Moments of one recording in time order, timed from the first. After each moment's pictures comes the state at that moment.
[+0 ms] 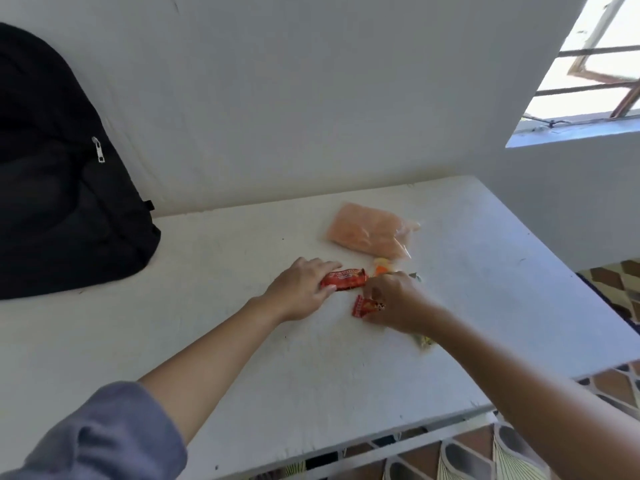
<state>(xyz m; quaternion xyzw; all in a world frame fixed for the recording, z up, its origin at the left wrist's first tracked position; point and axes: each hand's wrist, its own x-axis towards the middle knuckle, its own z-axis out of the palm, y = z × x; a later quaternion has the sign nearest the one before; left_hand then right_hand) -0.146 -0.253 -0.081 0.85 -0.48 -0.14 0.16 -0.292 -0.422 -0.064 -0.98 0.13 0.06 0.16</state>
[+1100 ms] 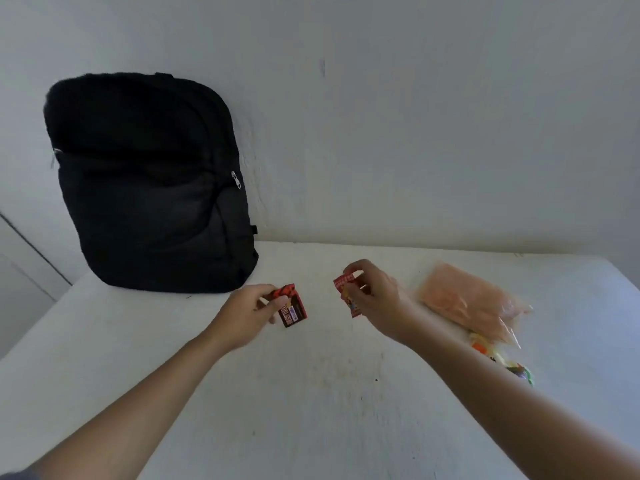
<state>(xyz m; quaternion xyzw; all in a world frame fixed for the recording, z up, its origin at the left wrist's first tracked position) -0.076 -0.070 -0.041 0.90 -0.20 -0.10 0.39 -0.152 -0.314 -0.010 -0.89 0.05 -0.04 0.46</state>
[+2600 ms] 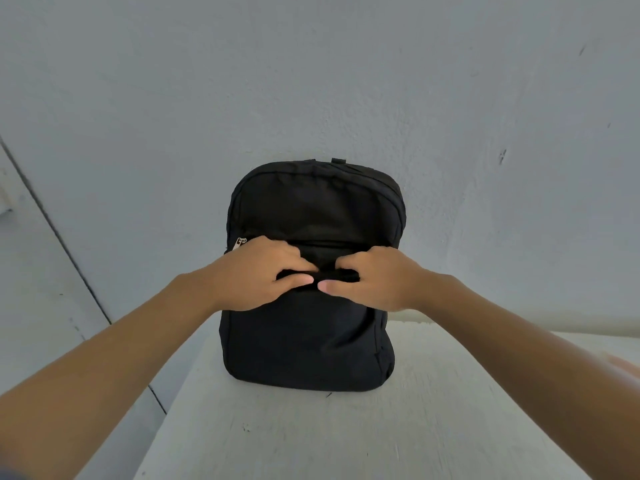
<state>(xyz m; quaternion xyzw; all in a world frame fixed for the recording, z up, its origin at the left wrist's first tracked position) 0.128 0.156 0.126 0.86 -0.50 0.08 0.10 0.058 -0.072 0.123 -0.98 -0.13 -0.02 0.12</state>
